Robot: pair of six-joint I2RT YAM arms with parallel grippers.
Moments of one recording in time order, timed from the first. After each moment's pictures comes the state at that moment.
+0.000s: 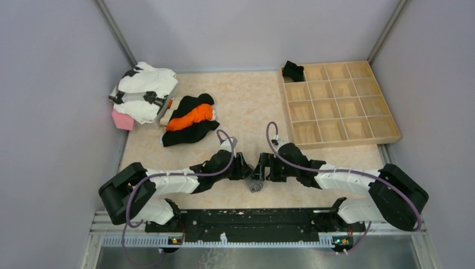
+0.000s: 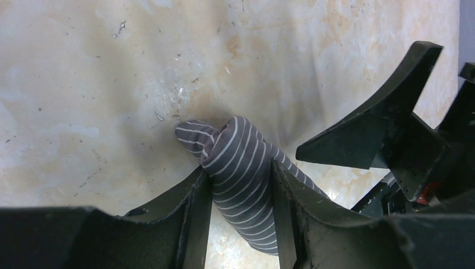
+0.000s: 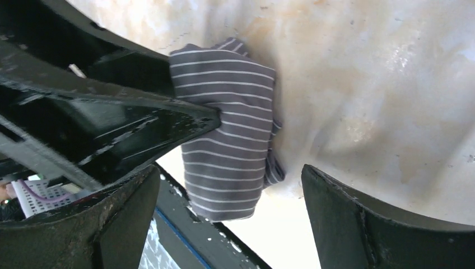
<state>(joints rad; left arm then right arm) -0.92 1.37 0.43 0.34 -0.05 -0.87 0.85 1.26 0.46 0.11 -0.20 0.85</state>
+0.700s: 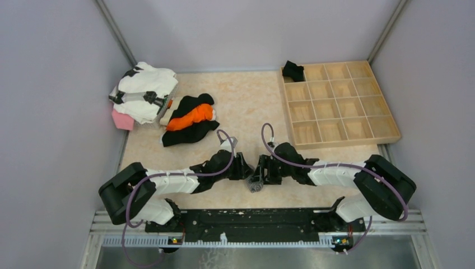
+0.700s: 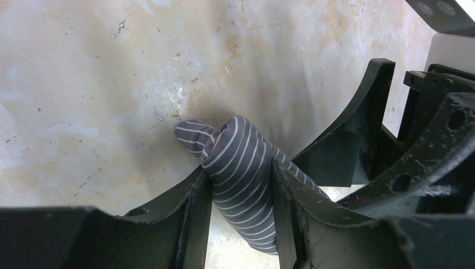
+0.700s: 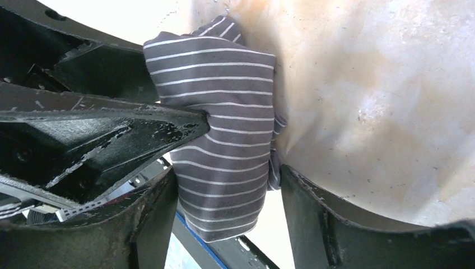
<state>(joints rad) -0.92 1.37 0.43 0.34 -0.05 -0.86 0.83 1.40 0.48 0.15 -0.32 0.90</state>
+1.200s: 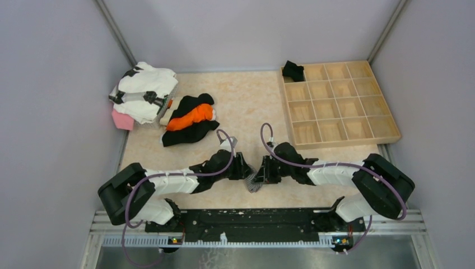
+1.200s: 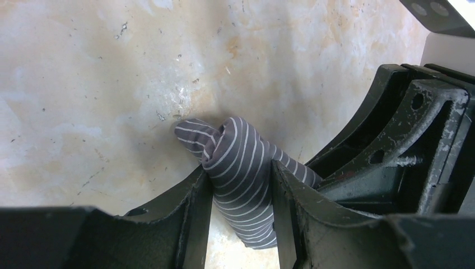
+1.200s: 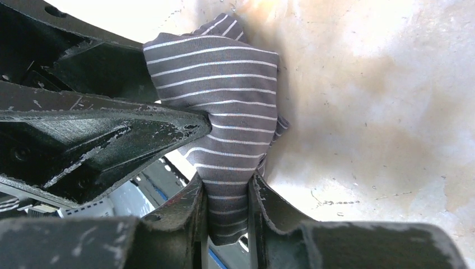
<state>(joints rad) -0.92 1.36 0.43 0.34 -0.05 -0.86 0.82 1.41 0.48 0.17 -0.33 0.89</state>
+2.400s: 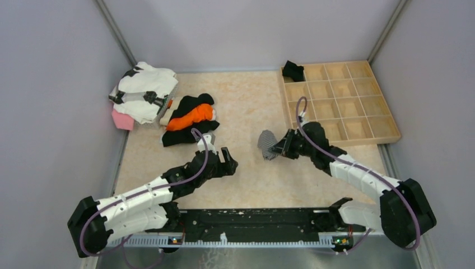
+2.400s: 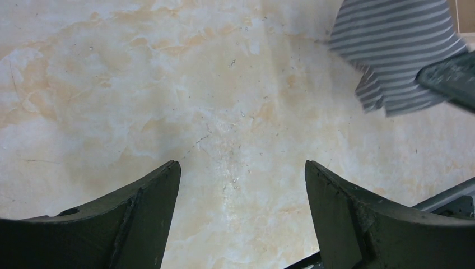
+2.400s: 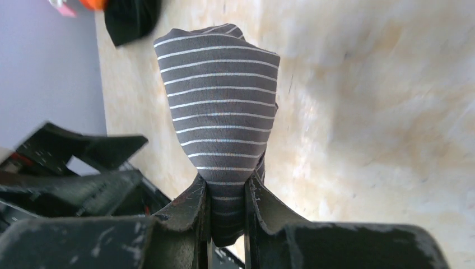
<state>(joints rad) -0.92 0.91 0.47 -0.19 -0.34 -0.84 0.55 1.16 0.52 0.03 -0.31 0.84</state>
